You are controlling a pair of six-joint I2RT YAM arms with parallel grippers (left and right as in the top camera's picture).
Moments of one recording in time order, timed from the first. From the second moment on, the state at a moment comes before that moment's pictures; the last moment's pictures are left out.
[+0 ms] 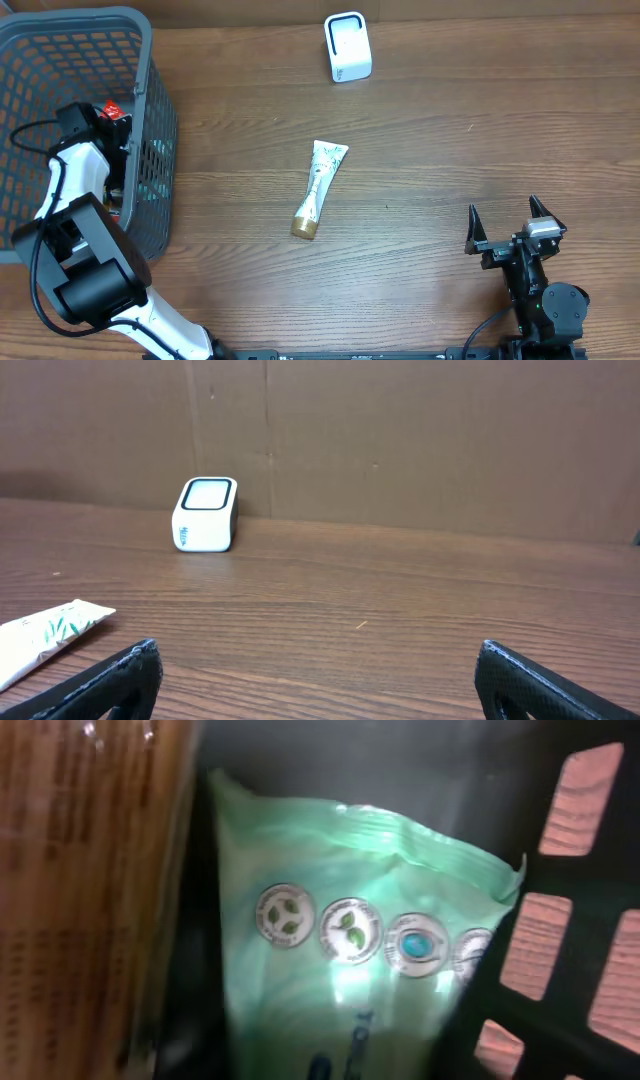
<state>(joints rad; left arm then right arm) 0.48 1.96 1.35 -0.68 0.21 0.15 -0.01 0.03 0.02 -0.02 -0.14 -0.03</state>
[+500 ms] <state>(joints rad) 0.48 1.99 1.58 -0.95 0.21 0.15 -0.01 0.03 0.02 -0.02 -0.14 -0.03</state>
